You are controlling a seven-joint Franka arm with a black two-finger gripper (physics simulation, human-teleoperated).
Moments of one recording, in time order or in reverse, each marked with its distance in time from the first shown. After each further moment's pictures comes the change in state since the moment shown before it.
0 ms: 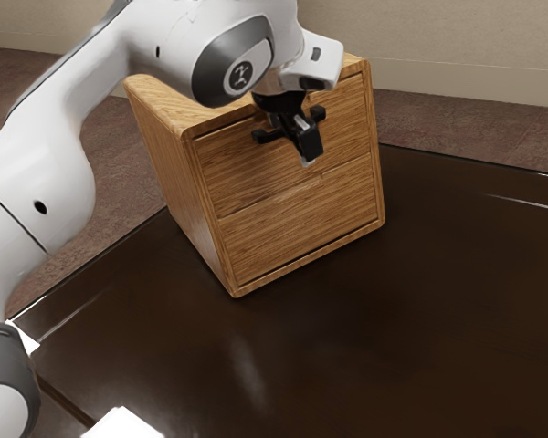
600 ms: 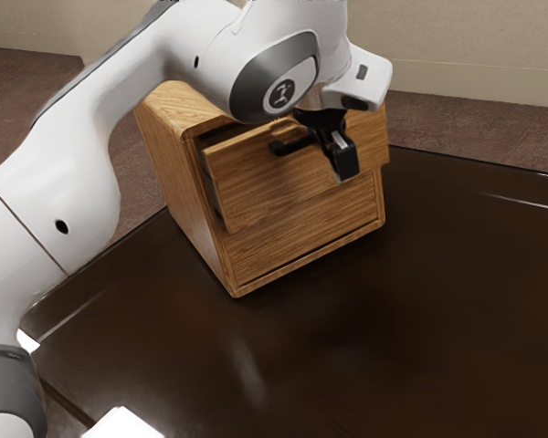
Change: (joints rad) arm -0.143 -0.008 0.080 -0.027 0.001 0.006 0.022
